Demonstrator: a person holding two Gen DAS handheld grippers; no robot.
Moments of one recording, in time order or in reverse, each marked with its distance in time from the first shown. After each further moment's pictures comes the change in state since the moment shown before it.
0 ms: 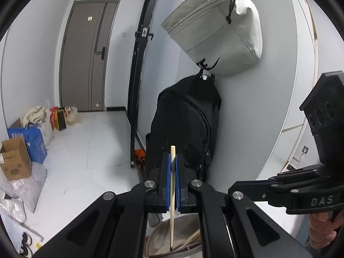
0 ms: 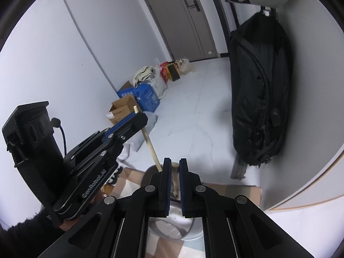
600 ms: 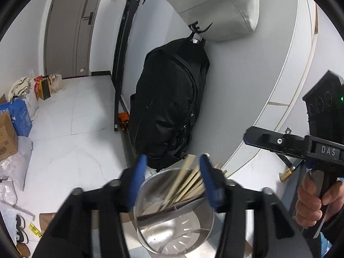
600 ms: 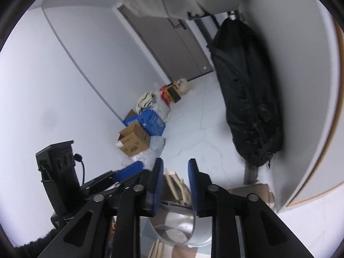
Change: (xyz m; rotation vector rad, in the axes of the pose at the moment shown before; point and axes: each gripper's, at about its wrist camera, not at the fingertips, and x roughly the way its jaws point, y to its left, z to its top) left arm 0.006 -0.005 -0.014 -0.045 0.238 -0.111; right arm -0.040 -0.033 -0.024 0.168 -0.179 0.067
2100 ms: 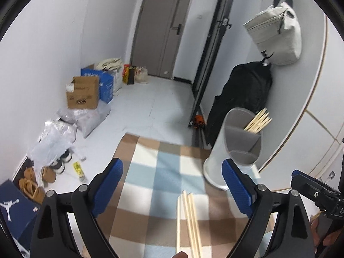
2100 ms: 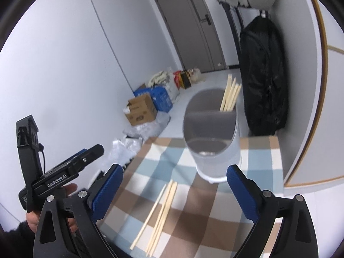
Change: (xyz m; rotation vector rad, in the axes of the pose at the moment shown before) left arm -0.118 0.019 -0.142 -0.309 -0.143 0.466; right arm -0.027 0.080 -0.160 -0.234 0.085 -0.034
